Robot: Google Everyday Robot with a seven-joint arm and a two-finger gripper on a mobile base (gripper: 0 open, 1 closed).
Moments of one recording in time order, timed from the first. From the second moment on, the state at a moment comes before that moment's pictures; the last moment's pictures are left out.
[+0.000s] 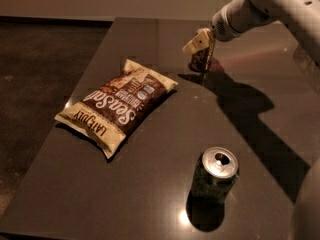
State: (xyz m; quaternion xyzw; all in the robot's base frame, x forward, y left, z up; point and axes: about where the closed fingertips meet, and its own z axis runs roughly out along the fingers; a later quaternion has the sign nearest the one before) arm 0.750 -0.141 0.912 -0.33 0.86 0.08 0.38
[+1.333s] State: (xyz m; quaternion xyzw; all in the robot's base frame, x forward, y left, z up) arm 0.676 -0.147 0.946 -0.40 0.82 0.11 0.39
